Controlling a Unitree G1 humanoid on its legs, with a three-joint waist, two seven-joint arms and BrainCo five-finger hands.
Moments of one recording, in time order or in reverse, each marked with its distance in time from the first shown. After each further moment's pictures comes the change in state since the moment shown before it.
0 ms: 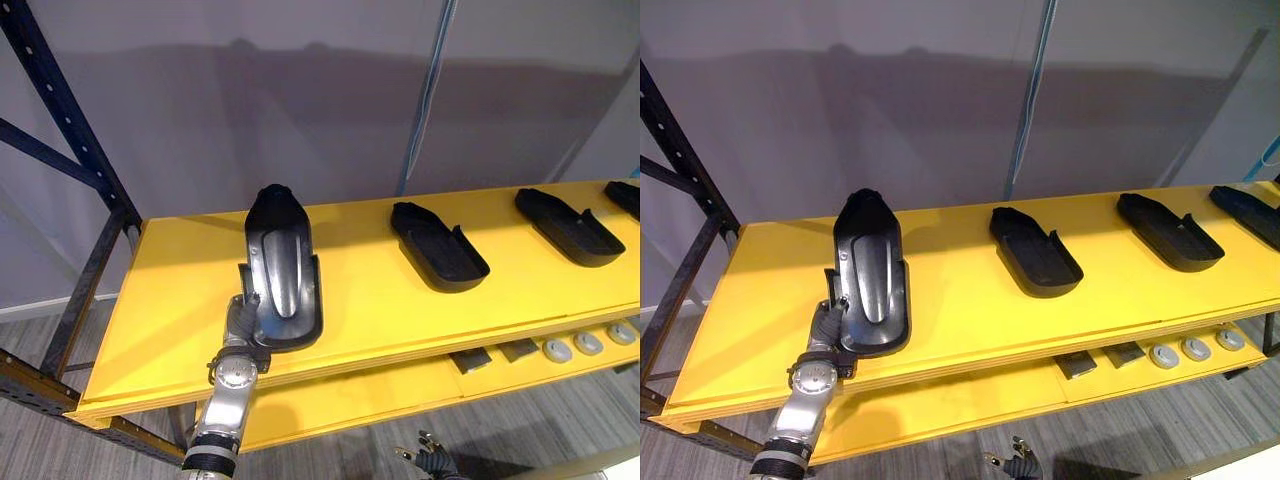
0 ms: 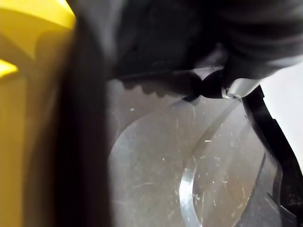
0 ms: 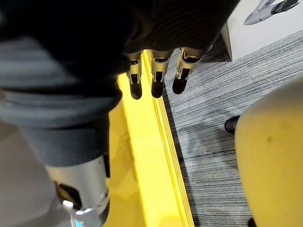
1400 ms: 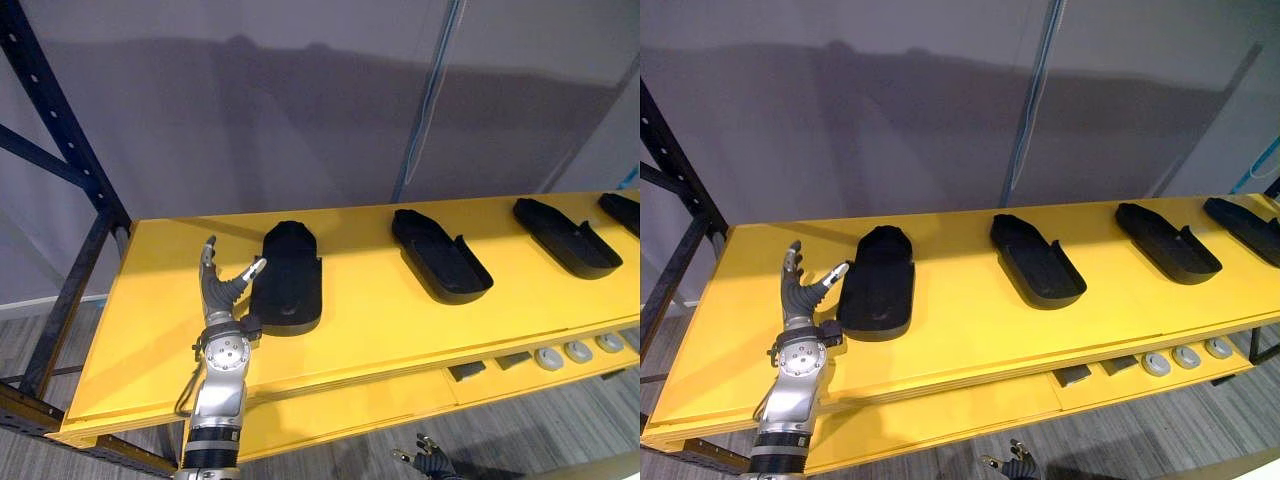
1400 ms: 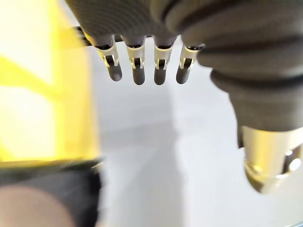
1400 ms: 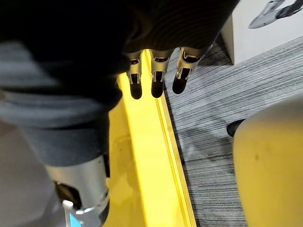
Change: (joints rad) left arm -0.006 -0.080 0.046 -0.404 0.024 -0.024 0.104; right arm -0.015 -0.003 -0.002 0.044 -0.005 -0.002 0.005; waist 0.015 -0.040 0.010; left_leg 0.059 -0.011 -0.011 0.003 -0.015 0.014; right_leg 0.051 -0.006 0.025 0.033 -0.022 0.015
